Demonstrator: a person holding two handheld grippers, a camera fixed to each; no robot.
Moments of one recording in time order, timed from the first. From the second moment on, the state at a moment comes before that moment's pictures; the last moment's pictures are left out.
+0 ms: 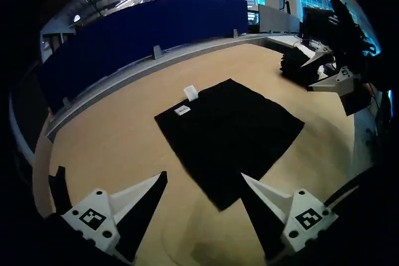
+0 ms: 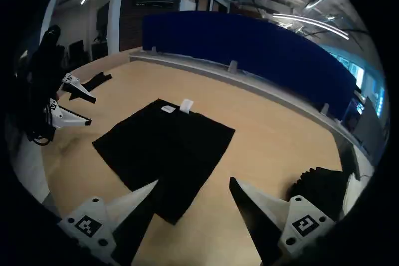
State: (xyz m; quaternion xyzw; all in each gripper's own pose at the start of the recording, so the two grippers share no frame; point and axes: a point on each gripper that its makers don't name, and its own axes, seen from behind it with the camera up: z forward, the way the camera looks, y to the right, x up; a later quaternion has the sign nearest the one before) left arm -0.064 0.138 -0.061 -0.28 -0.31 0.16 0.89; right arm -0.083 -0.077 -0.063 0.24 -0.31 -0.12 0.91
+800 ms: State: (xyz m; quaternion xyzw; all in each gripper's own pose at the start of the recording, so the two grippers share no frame) left arm -0.137 0.140 -0.090 -0.31 -0.39 0.17 0.85; right arm -0.168 -0.071 -0.103 0.25 -0.39 -0.14 0.88
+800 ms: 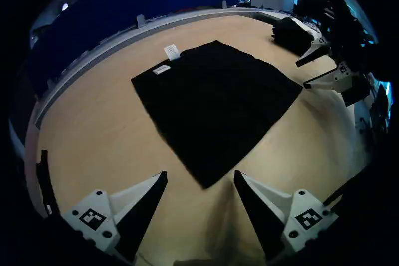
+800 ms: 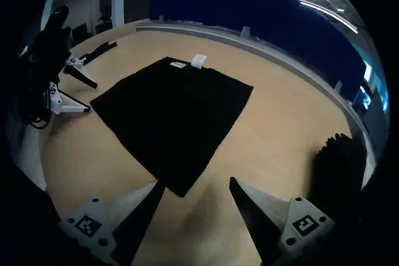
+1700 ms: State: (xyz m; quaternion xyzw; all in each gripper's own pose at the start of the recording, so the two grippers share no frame) left arm -0.145 0.147 -0.101 -0.31 -0.42 0.15 0.84; right arm -0.185 -0.078 -0.114 0.27 -0.40 -0.12 0.86
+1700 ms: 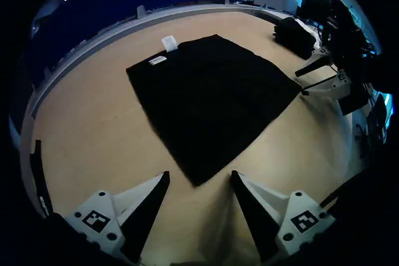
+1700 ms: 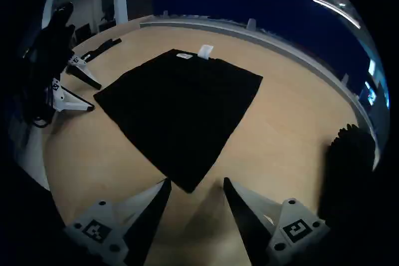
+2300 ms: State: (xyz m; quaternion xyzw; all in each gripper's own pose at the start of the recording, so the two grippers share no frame) left arm -0.145 0.151 -0.106 -0.32 -0.42 0.16 0.84; right arm -0.190 -0.082 -0.117 0.28 -0.41 -0.12 0.86
